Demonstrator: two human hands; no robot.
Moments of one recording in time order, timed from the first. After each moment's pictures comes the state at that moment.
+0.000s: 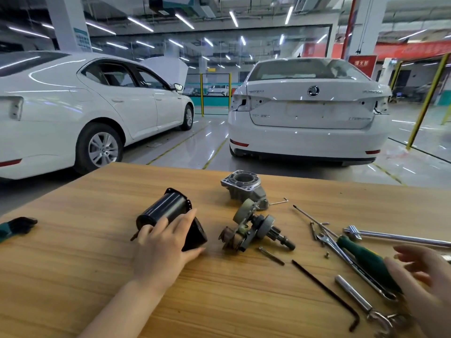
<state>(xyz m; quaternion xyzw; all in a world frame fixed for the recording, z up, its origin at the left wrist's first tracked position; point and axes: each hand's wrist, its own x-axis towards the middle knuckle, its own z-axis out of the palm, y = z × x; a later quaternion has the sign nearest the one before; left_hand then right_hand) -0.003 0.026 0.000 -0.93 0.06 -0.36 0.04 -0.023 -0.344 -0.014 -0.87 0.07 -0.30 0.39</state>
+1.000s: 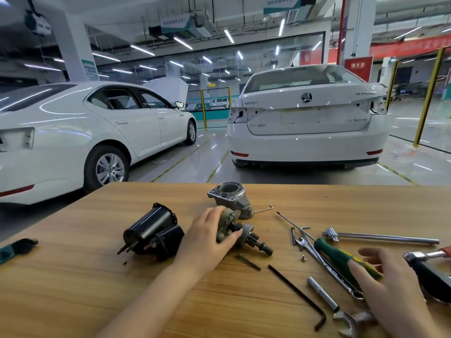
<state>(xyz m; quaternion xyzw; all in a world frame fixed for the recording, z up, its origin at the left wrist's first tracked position) 0.023 -0.062 0.025 -0.93 0.11 -0.25 -0.24 -0.024 -0.340 0.000 -0.89 0.13 -0.18 0.40</state>
